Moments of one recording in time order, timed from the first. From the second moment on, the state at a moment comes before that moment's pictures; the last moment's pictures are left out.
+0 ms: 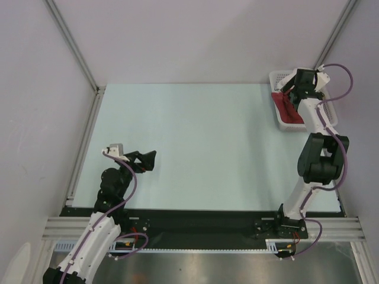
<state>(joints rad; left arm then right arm) -0.24 0.41 0.10 0.28 0.05 -0.45 -0.12 1.79 1.56 -0.35 0.34 0.60</state>
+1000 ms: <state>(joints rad) -0.24 0.43 0.10 0.27 0.03 -0.46 0.29 1.40 1.59 -0.13 0.10 0.52</state>
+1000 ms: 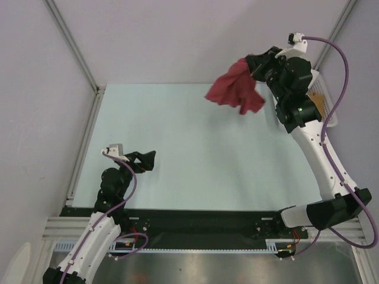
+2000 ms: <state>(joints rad) -0.24 0.58 0.15 0.20 -0.02 -0.47 0.41 1.47 0.95 -0.22 -0.06 0.50</state>
